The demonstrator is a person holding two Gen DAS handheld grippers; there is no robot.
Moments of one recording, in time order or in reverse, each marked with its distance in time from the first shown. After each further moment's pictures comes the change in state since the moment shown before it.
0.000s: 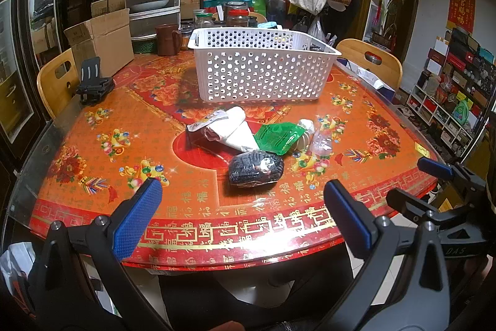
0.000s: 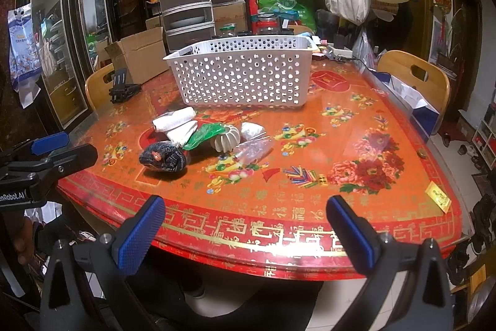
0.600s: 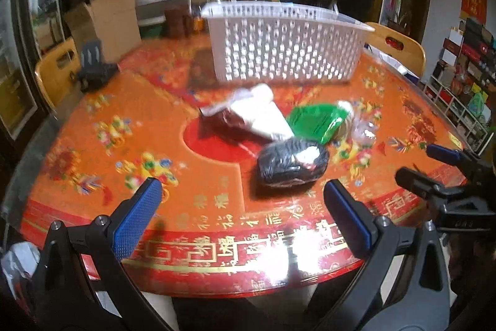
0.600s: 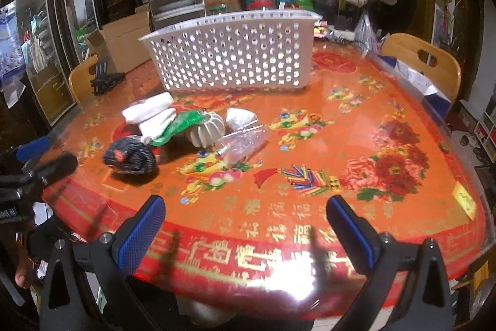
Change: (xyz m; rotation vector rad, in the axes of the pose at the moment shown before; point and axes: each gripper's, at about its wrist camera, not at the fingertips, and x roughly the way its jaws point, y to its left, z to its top) left arm 0.078 0.021 -0.015 -0.009 0.077 0.035; right arm 0.079 -0.014 0.006 0.023 0.087 0.001
